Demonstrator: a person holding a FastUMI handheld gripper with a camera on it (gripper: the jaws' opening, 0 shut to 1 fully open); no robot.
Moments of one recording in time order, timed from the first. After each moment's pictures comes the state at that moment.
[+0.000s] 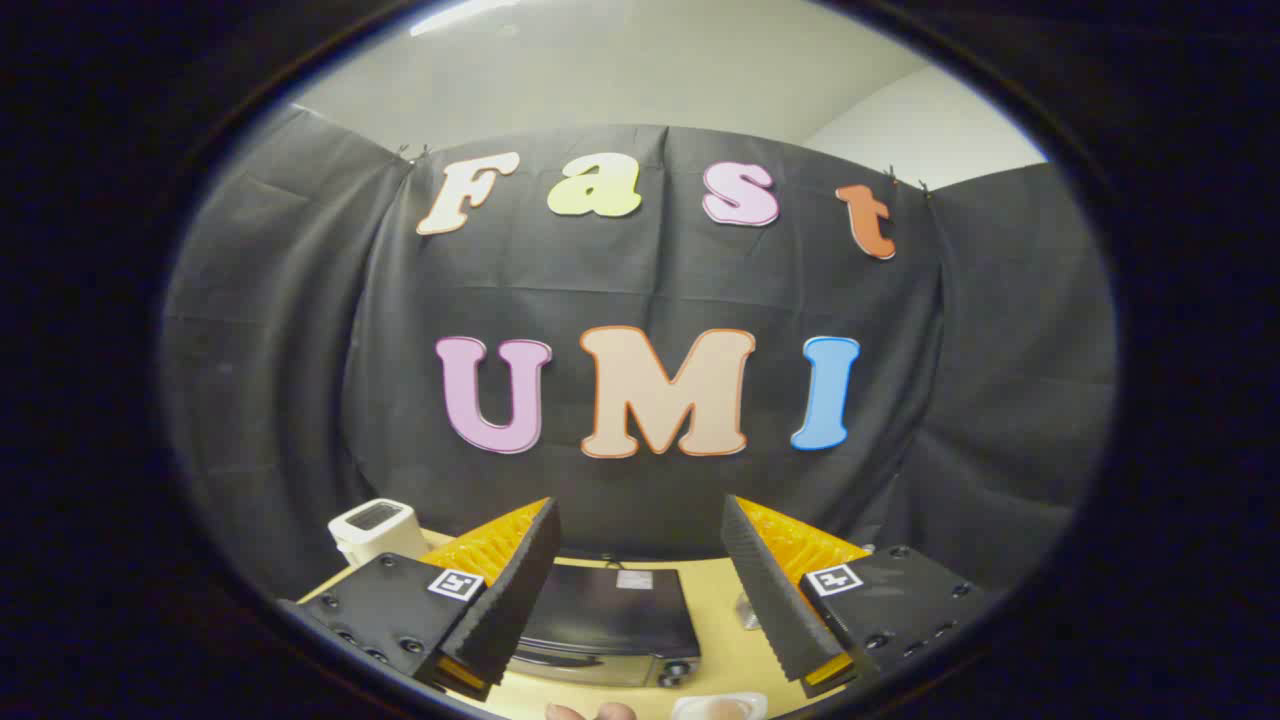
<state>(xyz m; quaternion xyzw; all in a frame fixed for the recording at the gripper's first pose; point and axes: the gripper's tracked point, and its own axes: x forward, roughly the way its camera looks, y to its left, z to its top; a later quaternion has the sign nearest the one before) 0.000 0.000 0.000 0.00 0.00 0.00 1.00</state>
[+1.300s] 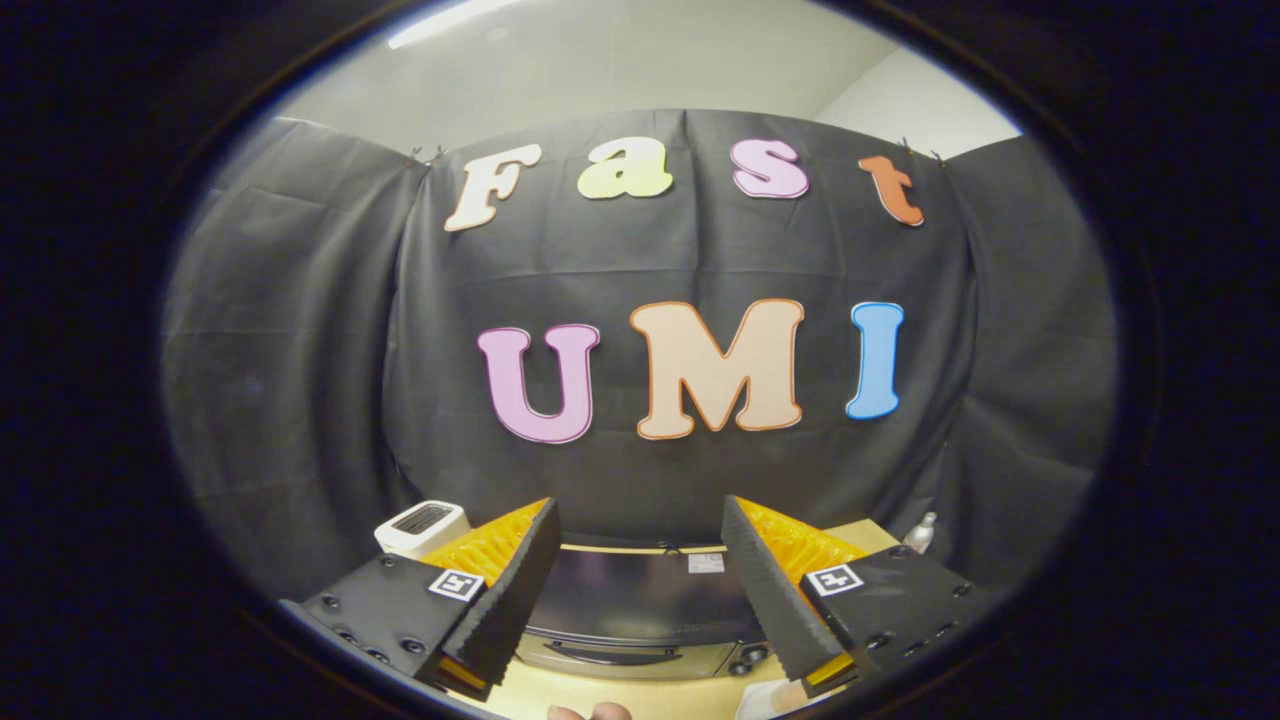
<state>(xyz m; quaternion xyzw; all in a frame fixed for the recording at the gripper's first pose) 0.002 0.047 -0.036 0.03 0.02 0.04 1.00</state>
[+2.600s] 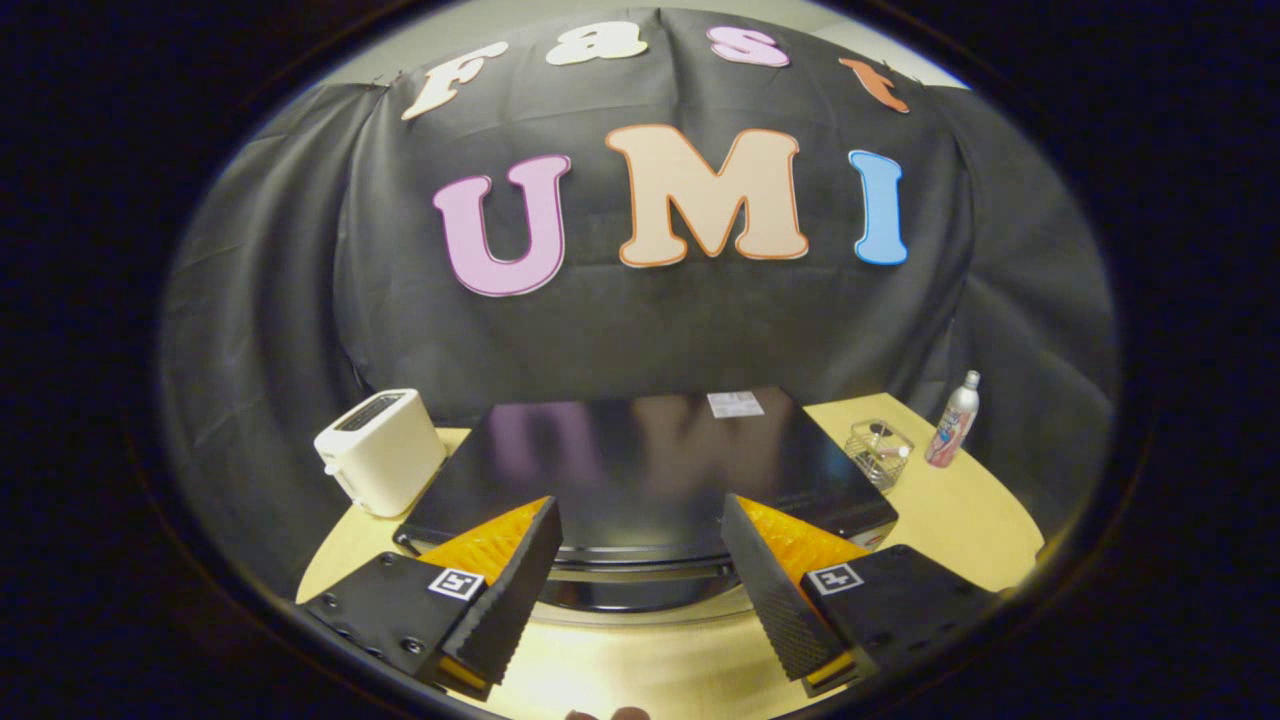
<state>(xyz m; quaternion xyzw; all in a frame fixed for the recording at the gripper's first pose) 0.047 0.065 -0.266 0.04 0.19 0.00 0.98</state>
